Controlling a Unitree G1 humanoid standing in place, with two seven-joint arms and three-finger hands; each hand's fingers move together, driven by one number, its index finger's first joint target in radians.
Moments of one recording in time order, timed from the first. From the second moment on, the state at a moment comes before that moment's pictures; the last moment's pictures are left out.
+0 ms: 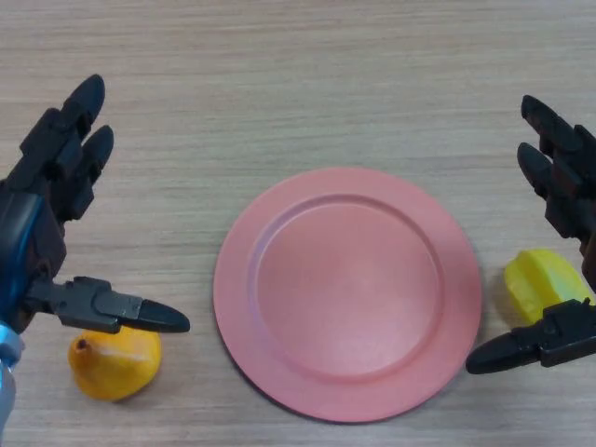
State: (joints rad) left arm -0.03 0.29 0.24 -0.44 -0.13 0.22 -0.30; right arm 0.06 -0.25 -0.10 -0.62 0.00 0.36 0.30
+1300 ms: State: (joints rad) left arm 0.00 0.28 0.22 -0.43 -0.10 0.20 -0.29; right arm -0.01 -0.32 -0.19 0.02 -0.43 -0.01 0.13
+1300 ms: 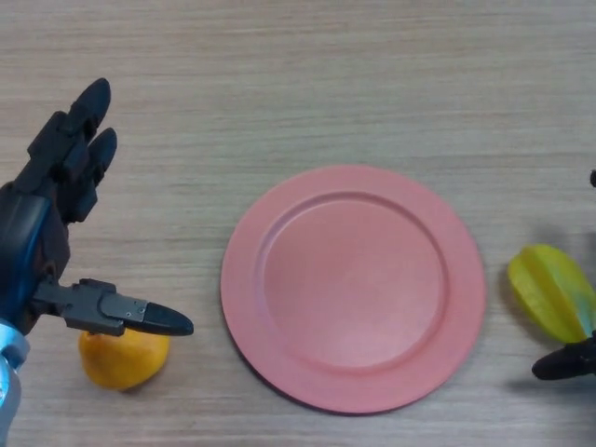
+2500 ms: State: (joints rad) left arm 0.00 0.28 0.22 -0.42 -0.11 0.22 -0.29; right arm -0.08 -0.31 -0.10 0.00 -0.45 0.04 0.04
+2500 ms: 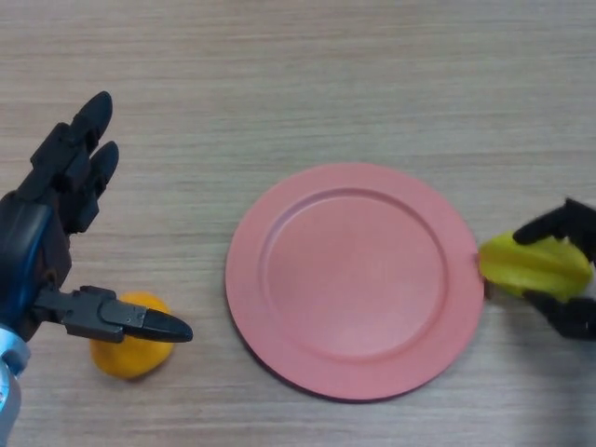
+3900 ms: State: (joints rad) left arm 0.02 0.28 0.26 -0.43 -0.14 0.22 -0.29; right arm -0.21 -0.19 0.33 -0.02 -0.03 0.28 -0.12
